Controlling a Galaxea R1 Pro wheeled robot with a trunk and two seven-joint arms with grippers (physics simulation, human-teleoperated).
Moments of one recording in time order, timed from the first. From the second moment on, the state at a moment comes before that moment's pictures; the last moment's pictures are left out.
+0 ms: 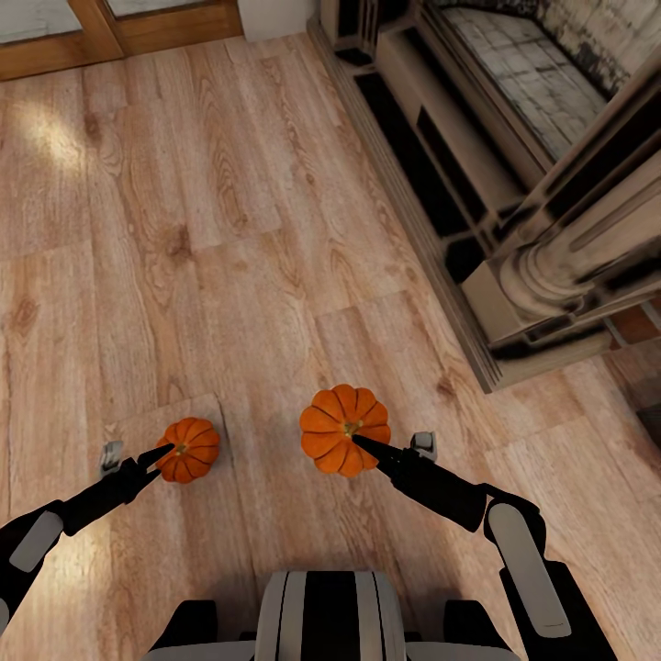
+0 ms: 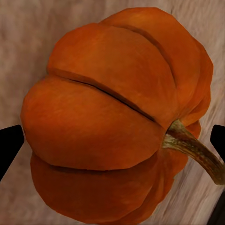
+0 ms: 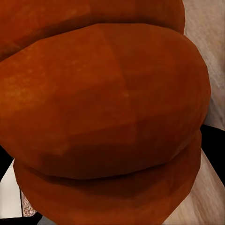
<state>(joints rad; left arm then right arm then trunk) -0.62 0.42 0.20 -0.55 0.77 0.56 -0.82 -0.31 0.01 0.01 -1.58 -0.94 0.93 0.57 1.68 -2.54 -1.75</state>
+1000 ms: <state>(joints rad) -0.62 0.42 0.20 -0.55 0.77 0.56 -0.82 -0.31 0.01 0.01 -1.58 -0.94 0.93 0.57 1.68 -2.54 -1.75</state>
